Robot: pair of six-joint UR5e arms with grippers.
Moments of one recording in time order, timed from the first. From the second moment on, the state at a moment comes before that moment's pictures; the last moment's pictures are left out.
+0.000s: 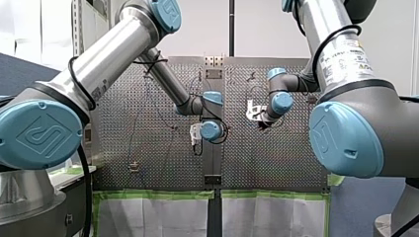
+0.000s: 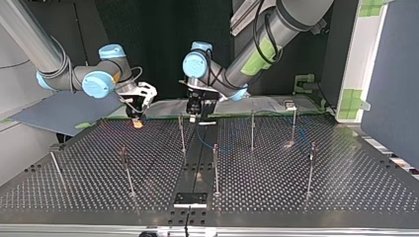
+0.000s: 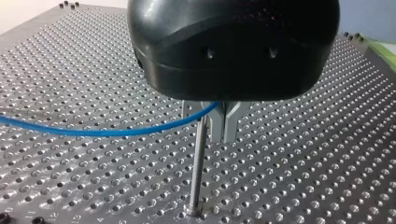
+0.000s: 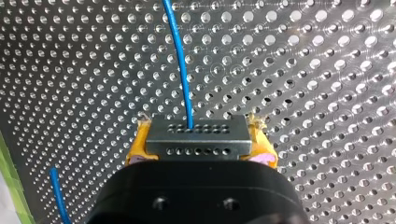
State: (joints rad) left arm -0.60 -2.28 -1.53 -2.51 -1.97 -1.66; right arm 1.93 -1.05 1.57 -0.19 1.48 1.62
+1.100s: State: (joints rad) left arm -0.52 -2.35 -1.33 -2.68 -1.94 -1.63; right arm 1.89 -1.01 1.51 -0.23 1.45 1.63
